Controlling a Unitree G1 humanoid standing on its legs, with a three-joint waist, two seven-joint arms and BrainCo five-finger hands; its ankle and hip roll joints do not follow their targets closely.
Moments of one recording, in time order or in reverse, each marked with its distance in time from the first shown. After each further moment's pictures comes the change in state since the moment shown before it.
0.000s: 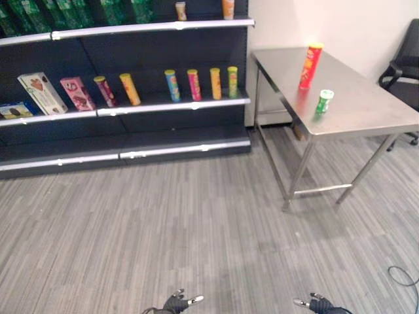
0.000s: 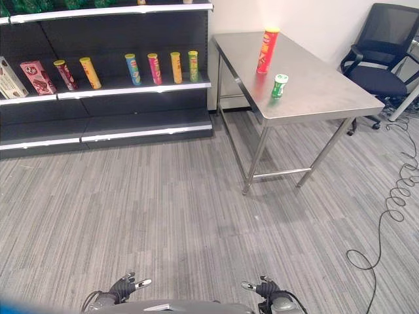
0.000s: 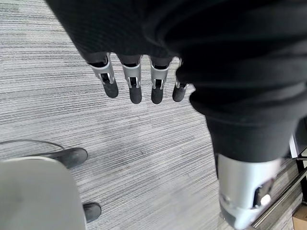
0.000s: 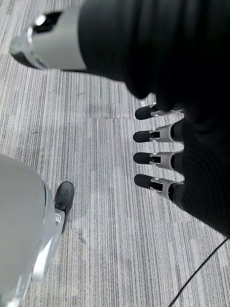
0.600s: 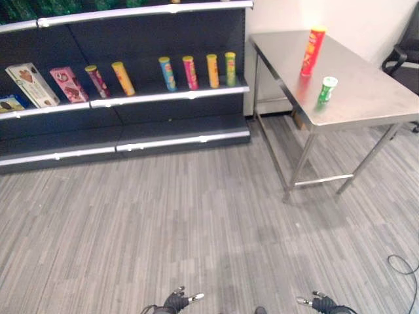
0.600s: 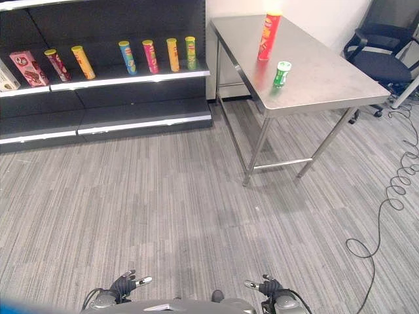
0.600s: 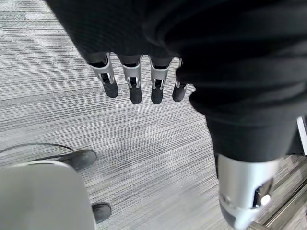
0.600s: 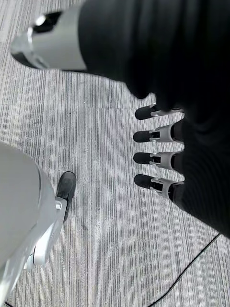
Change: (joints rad) left arm -0.023 0.001 -0.001 0.002 0.003 0.000 0.000; right arm -0.031 -0.027 0.002 0.001 -0.011 0.002 0.020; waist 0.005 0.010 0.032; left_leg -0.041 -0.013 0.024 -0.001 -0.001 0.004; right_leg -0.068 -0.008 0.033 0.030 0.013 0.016
